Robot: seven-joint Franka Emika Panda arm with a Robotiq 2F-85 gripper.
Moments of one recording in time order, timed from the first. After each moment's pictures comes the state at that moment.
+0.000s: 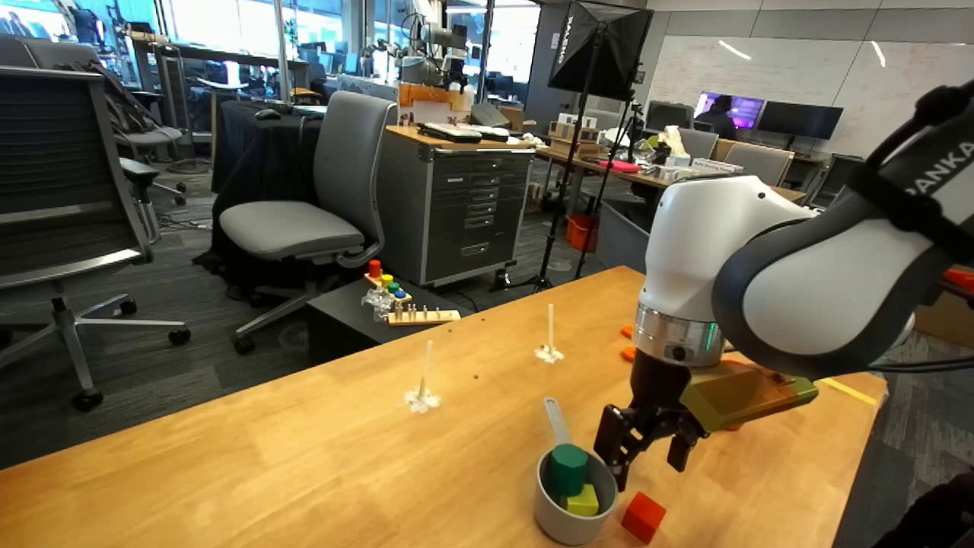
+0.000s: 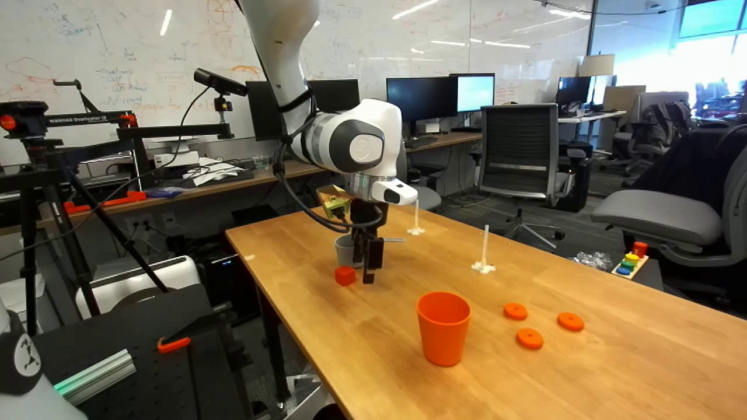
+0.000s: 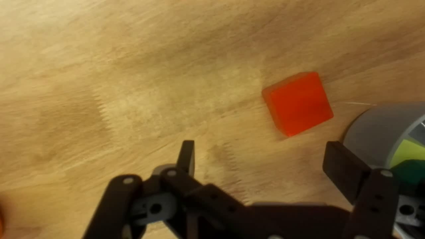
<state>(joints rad) 0.23 0.56 0.07 -2.18 0.08 2.59 0.49</state>
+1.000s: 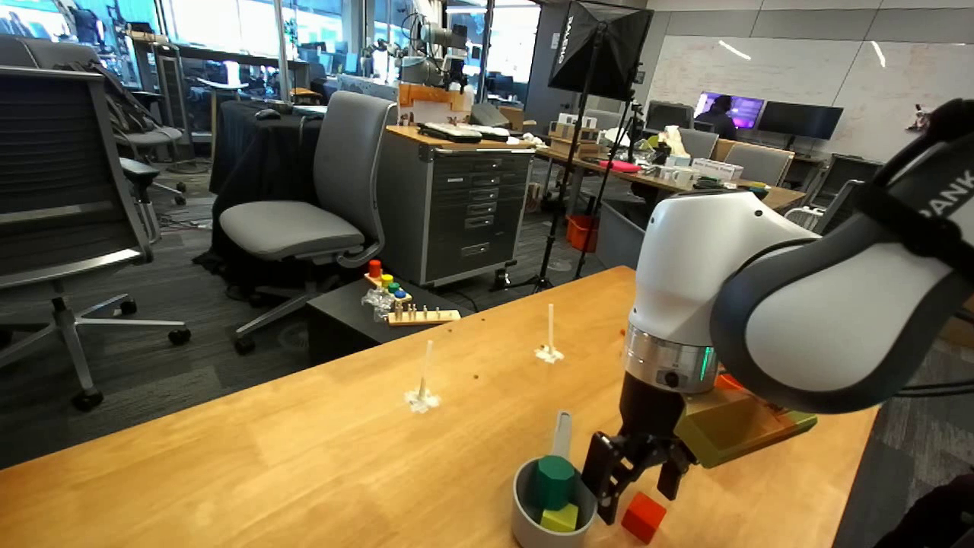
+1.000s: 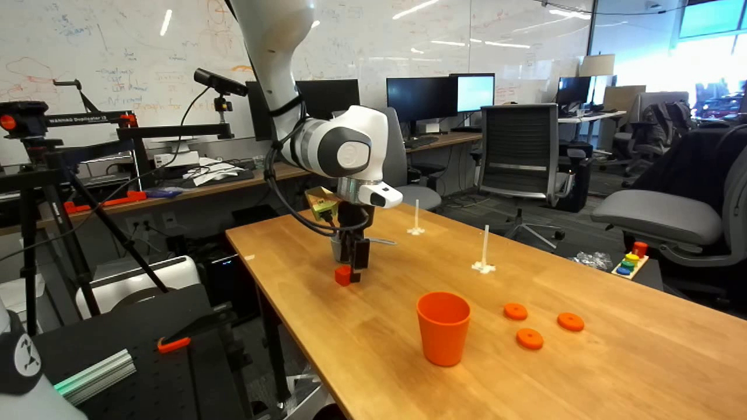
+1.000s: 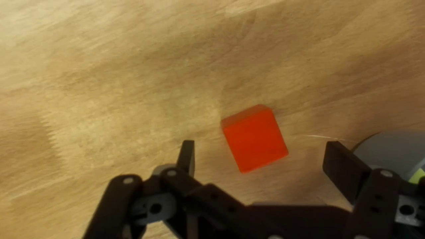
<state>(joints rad) 0.26 0.59 0.10 -2.18 0.11 2.62 0.49</state>
